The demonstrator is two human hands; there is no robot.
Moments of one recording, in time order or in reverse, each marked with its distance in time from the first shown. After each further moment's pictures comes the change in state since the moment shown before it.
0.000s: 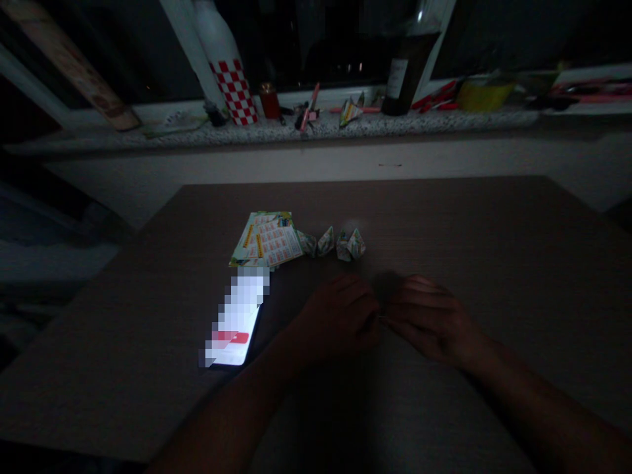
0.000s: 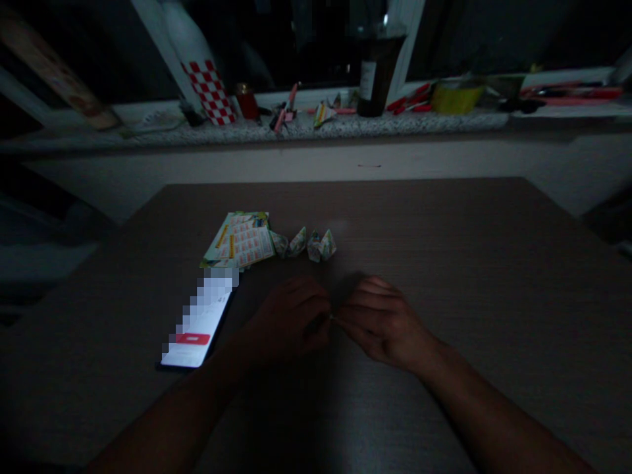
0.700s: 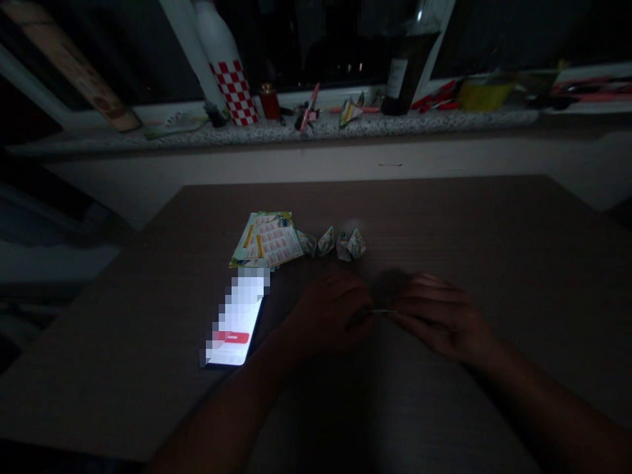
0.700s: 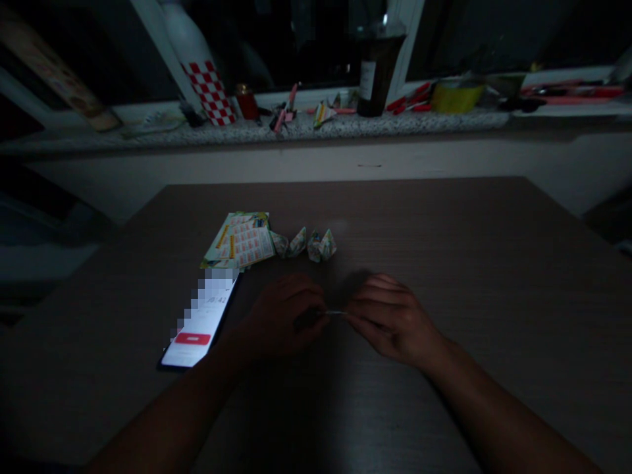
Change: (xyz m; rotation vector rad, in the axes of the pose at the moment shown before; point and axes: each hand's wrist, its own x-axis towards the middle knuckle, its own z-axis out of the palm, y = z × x) left_hand -0.007 -0.004 -0.004 -0.091 0.039 -0.072; right_hand -0.006 0.005 -0.004 0.017 0.025 0.037
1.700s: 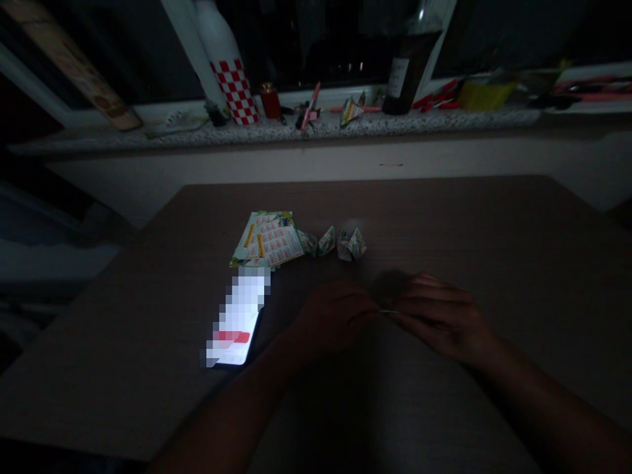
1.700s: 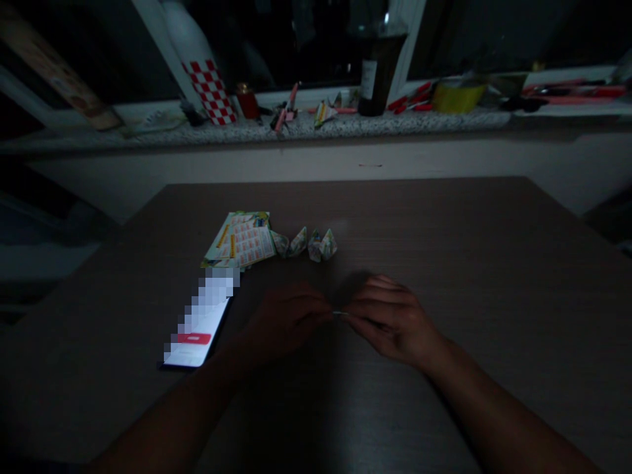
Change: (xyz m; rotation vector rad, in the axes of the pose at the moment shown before) left_hand -0.005 -0.001 0.013 -0.173 0.112 0.005; right_hand 0.002 -0.003 -0.001 0.054 0.058 -0.030
